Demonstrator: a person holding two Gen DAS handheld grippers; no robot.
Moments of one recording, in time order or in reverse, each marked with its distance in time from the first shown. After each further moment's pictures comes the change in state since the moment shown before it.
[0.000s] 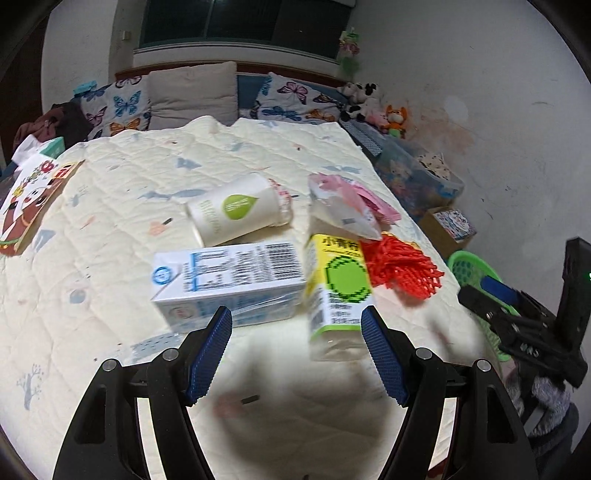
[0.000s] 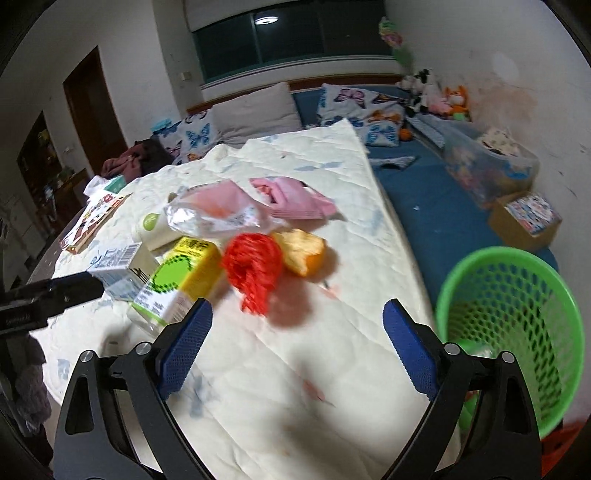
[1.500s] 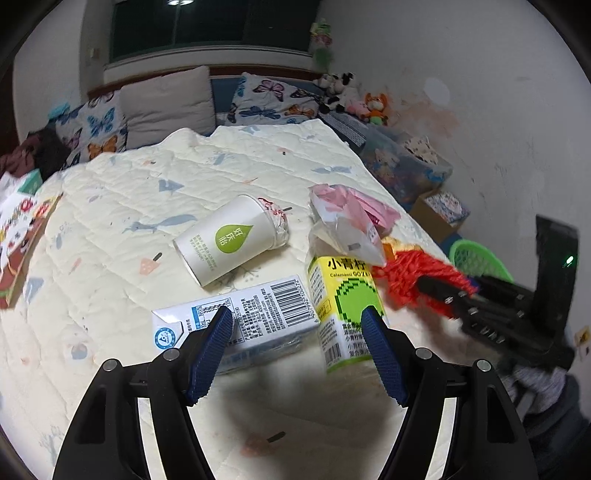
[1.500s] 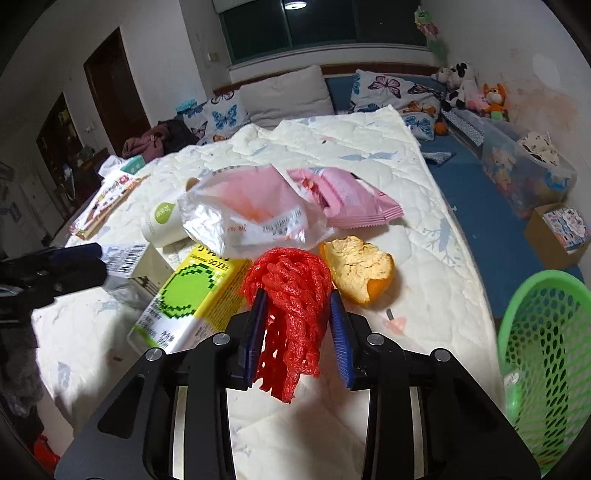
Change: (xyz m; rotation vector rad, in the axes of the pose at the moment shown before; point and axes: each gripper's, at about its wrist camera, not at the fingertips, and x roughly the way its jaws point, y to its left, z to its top) left arm 0.018 0.000 0.030 0.143 0.029 -0.037; right arm 0.037 0.018 0.008 -0.045 0.044 0.085
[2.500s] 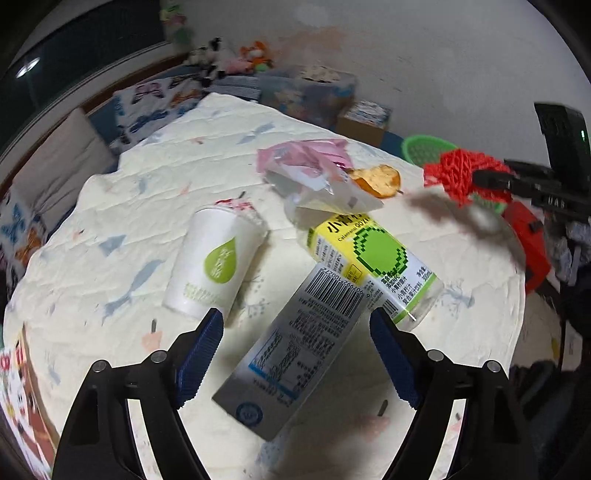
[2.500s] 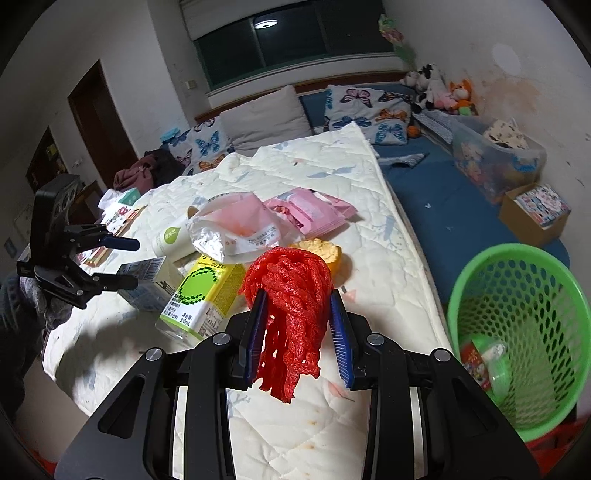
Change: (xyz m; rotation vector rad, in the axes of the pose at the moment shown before) left arm 0.029 0.032 0.033 0.534 0.182 -0.203; right arm -0.070 -0.017 -0.011 0.122 -0.063 -0.055
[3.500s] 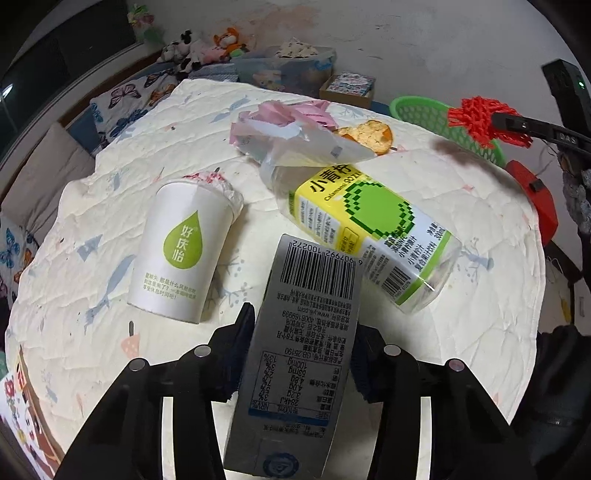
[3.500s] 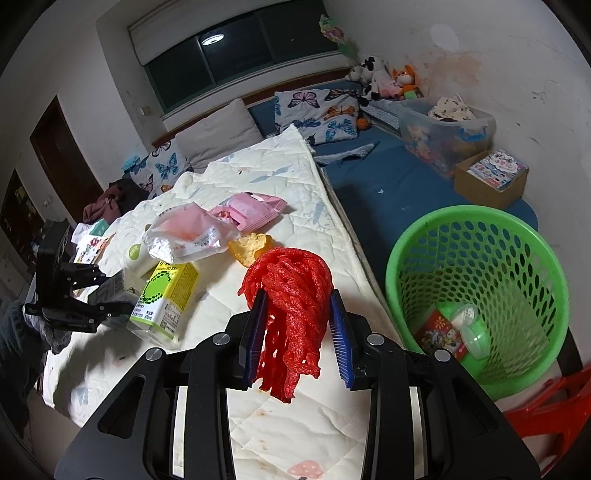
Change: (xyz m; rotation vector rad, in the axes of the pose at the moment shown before) left arm 0.033 -0.014 -0.012 0.076 0.072 0.016; right arm -0.032 -0.044 -0.022 0.152 -0.029 -0.102
